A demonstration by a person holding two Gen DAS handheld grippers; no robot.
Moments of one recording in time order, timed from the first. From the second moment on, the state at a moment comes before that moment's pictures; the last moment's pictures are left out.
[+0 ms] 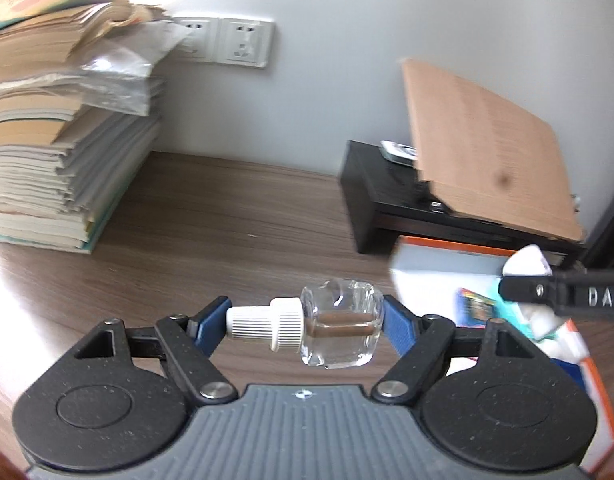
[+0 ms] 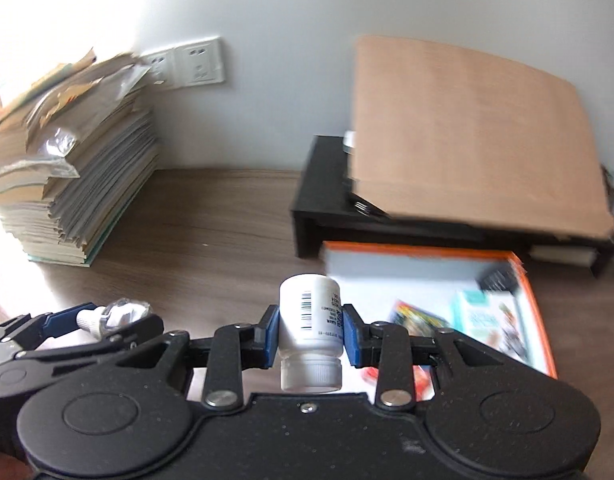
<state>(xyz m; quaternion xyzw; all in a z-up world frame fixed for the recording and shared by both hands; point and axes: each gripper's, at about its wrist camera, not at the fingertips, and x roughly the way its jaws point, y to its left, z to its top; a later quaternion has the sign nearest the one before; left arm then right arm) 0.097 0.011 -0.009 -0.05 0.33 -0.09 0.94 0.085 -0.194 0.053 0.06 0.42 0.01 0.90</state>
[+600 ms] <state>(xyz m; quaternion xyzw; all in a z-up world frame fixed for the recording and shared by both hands) 0.027 -0.139 0.005 -0.01 0.32 -0.15 0.94 -0.037 -0.349 0.057 0.09 0.40 -0.07 0.91</state>
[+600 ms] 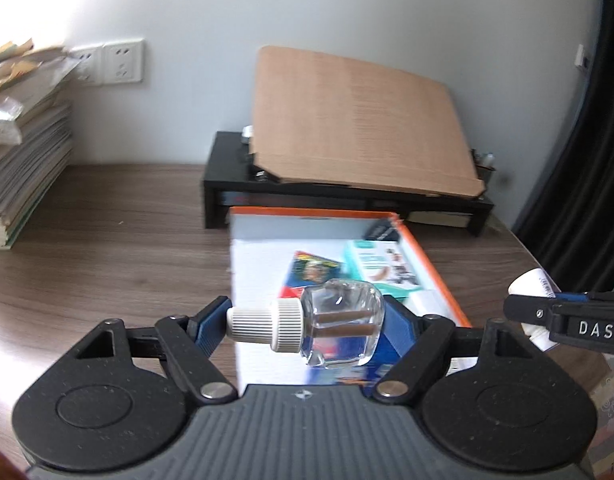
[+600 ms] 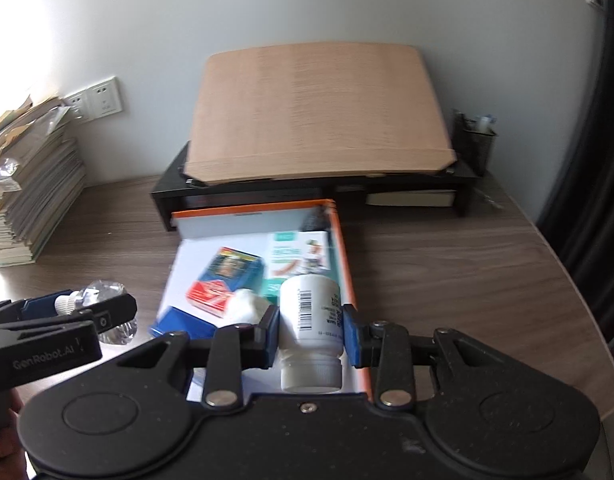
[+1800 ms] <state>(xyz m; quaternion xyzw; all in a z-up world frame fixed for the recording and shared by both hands) 0.007 -0.153 0.013 -0.02 0.31 -0.12 0.94 -0.057 -0.348 0.041 0.10 0.42 -0.02 0.90</state>
